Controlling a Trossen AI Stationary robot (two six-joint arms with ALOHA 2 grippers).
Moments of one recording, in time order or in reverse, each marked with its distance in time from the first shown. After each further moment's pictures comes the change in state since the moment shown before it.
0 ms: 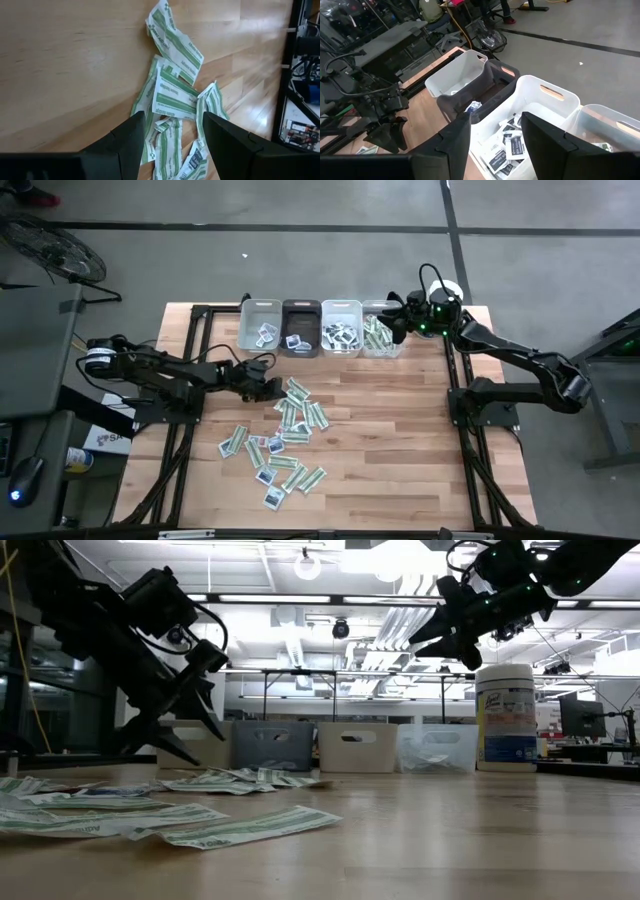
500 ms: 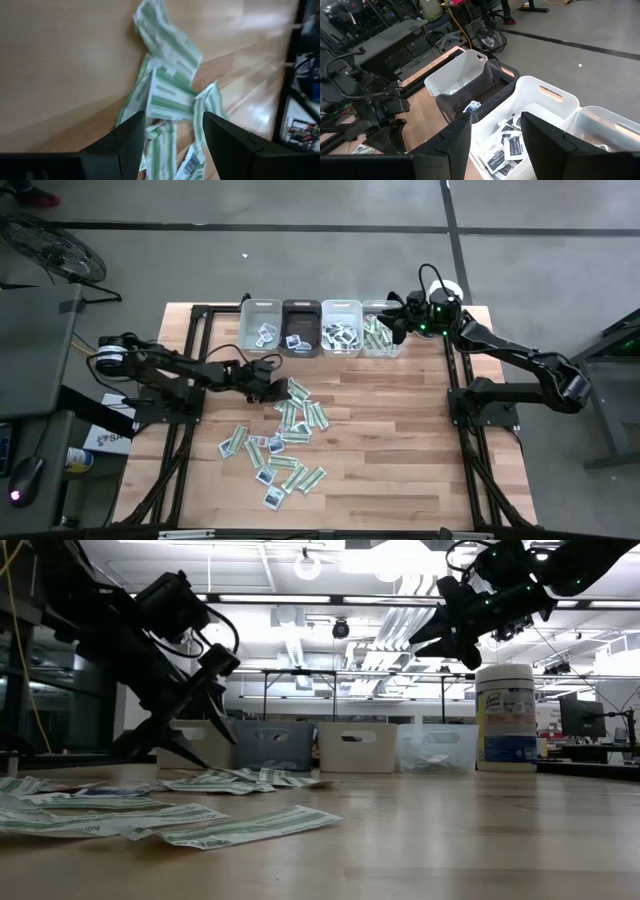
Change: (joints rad) left arm -0.002 0.089 0.052 0.019 0.027 -0.006; right arm 0.000 0.000 0.000 0.000 0.000 -0.019
